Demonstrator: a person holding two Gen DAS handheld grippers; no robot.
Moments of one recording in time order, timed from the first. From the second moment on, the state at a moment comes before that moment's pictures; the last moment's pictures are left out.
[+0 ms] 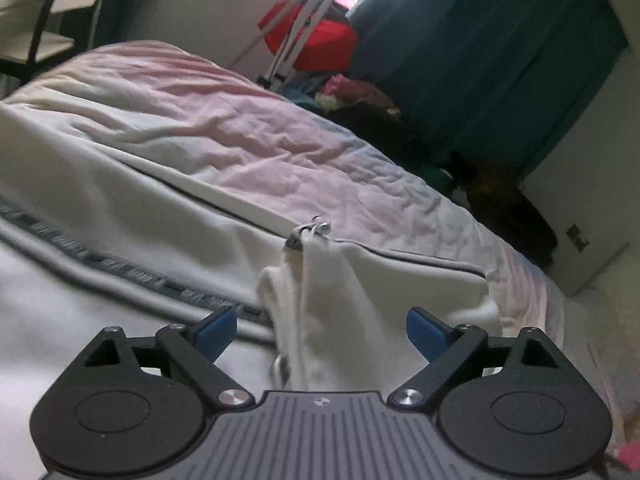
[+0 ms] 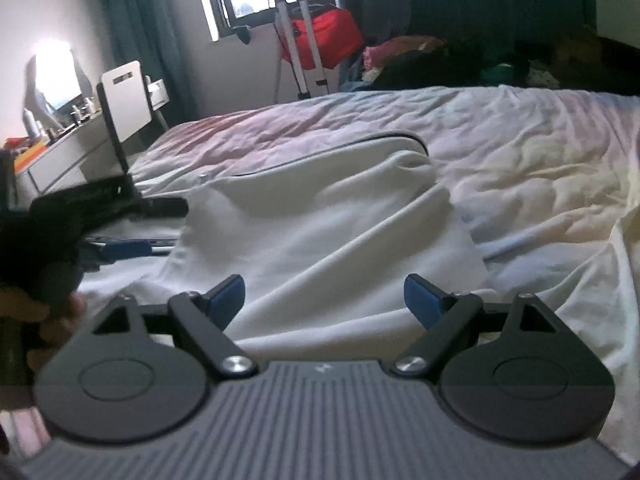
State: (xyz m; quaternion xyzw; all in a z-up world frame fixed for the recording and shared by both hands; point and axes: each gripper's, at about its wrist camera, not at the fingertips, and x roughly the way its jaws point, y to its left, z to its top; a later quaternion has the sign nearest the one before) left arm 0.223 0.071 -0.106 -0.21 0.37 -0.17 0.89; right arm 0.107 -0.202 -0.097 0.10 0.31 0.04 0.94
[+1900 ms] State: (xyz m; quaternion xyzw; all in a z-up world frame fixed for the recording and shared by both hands) left arm 0.005 0.114 -0.041 -0.02 0.23 -0.06 0.97; right arm 0.020 -0.186 -0.044 0.09 0.20 0.02 0.97
